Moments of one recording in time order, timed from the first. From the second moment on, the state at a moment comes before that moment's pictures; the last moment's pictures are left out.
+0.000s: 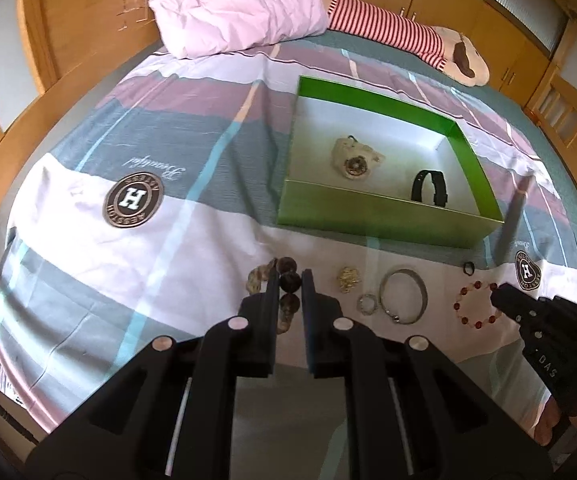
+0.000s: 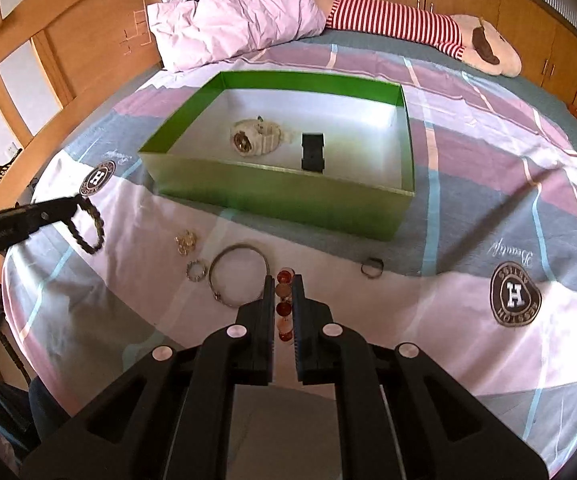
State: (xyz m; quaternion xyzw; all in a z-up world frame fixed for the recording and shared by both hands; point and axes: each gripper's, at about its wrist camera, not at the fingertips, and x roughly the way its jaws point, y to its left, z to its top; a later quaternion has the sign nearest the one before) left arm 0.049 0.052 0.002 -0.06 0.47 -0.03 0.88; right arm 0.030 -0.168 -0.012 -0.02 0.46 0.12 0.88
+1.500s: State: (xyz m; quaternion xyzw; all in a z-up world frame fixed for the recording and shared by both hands) left arm 0.078 0.019 -0.018 -0.05 0.45 -0.03 0.89; right arm 0.071 -0.221 -0.012 0.02 0.45 0.06 0.89
